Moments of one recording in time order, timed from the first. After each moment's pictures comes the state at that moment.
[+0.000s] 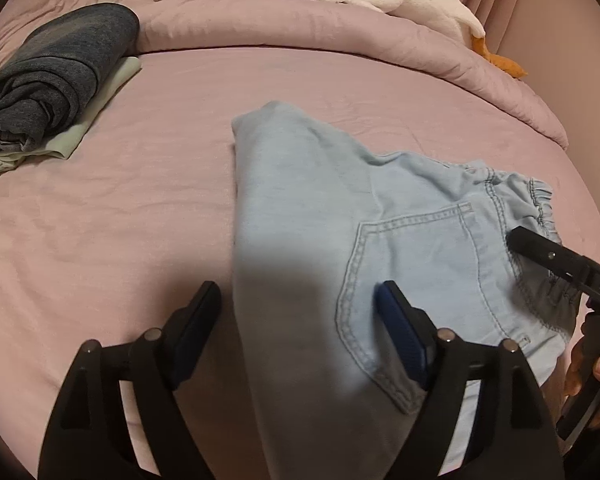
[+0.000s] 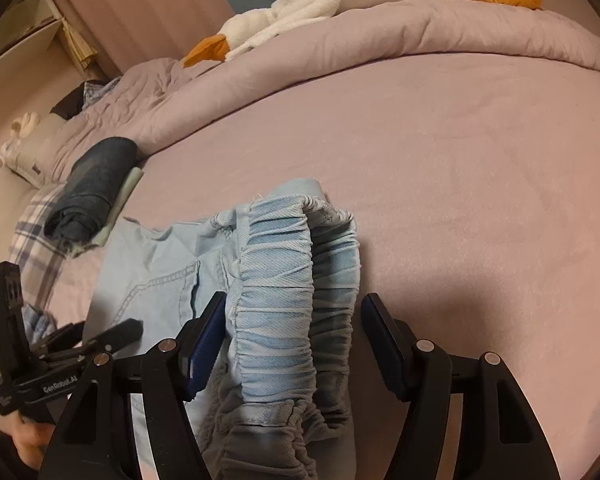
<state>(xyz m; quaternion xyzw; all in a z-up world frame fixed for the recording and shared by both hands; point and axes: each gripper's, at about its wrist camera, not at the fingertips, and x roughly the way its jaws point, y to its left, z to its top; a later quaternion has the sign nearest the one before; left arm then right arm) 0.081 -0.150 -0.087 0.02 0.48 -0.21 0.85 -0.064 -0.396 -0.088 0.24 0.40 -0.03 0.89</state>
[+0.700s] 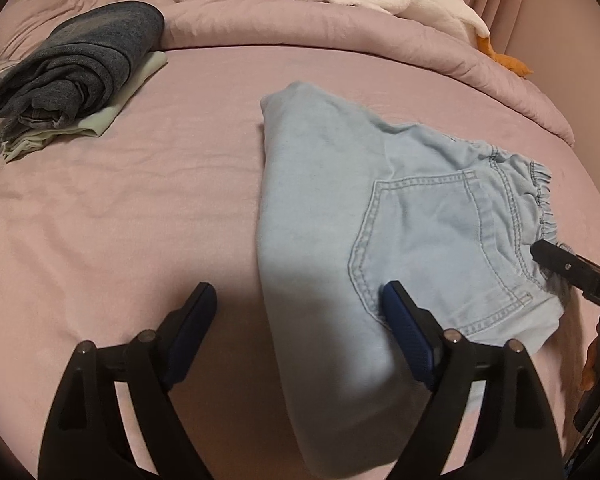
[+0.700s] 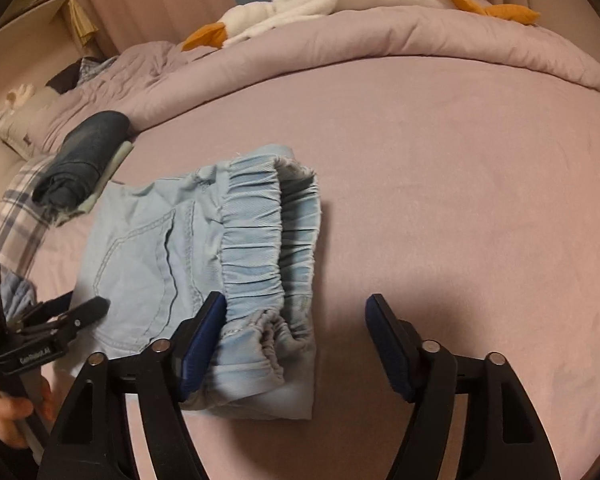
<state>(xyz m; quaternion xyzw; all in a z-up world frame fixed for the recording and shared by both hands) 0.049 -0.135 -0.088 0.03 0.47 -0.19 0.86 -0.096 -0.397 -0.094 0.19 0.42 -0.06 0.89</state>
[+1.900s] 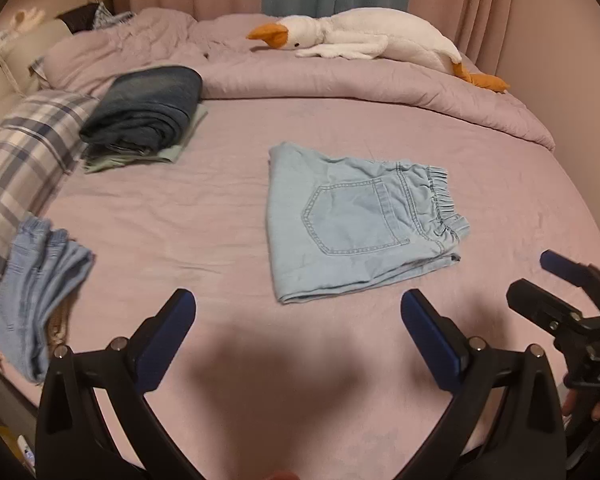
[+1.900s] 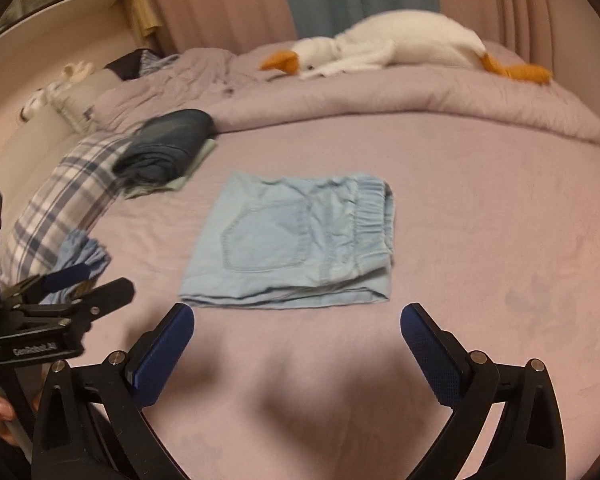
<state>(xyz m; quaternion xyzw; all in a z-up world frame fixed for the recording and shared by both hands) -0.086 -0.117 0.033 0.05 0.43 -0.15 0.89 -0.196 -0.314 0.004 0.13 0.38 -0.01 0.91</state>
